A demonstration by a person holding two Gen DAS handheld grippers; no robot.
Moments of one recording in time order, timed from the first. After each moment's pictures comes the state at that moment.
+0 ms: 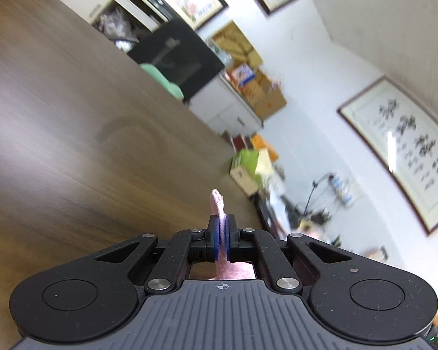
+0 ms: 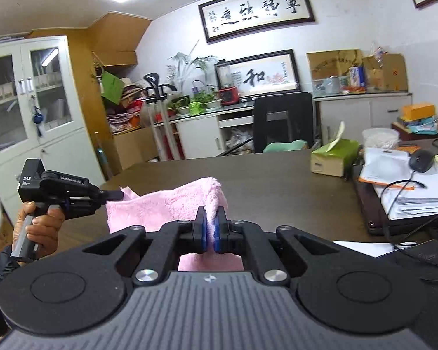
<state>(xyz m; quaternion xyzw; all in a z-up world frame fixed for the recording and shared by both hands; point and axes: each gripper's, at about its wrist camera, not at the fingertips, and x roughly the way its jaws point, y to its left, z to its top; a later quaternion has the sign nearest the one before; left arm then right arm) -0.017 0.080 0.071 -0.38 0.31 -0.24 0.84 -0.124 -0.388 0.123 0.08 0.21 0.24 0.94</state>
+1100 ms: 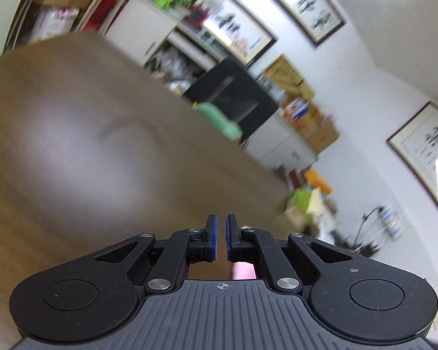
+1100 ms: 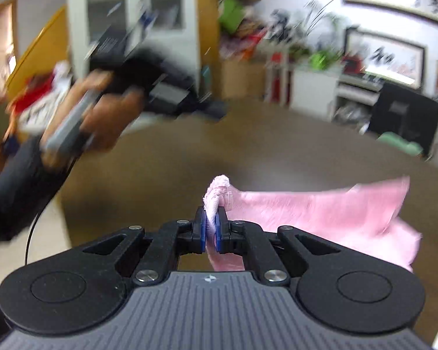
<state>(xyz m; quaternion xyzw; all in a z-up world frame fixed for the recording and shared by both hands) 0.000 0.108 0.090 -0.34 0.33 -0.13 0.87 -0.134 -0.206 0.068 -0.11 0.30 0.44 0.84</state>
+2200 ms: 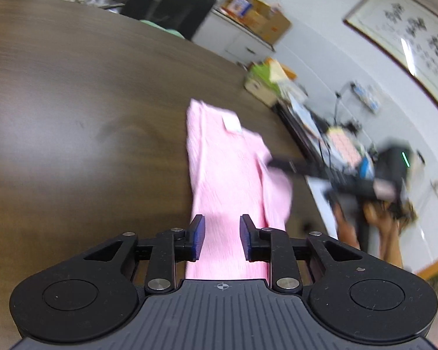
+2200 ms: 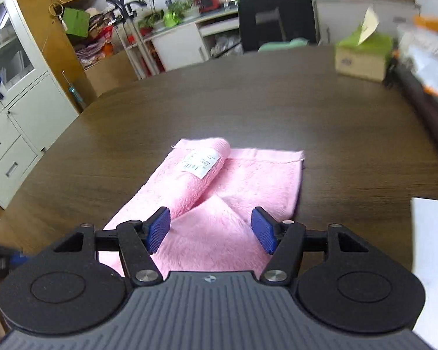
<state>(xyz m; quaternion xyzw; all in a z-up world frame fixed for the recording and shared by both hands) -0.070 0.014 0.035 -0.17 0.43 -0.28 0.84 0.014 -0.291 0.042 0.08 0.42 0.21 0.88</state>
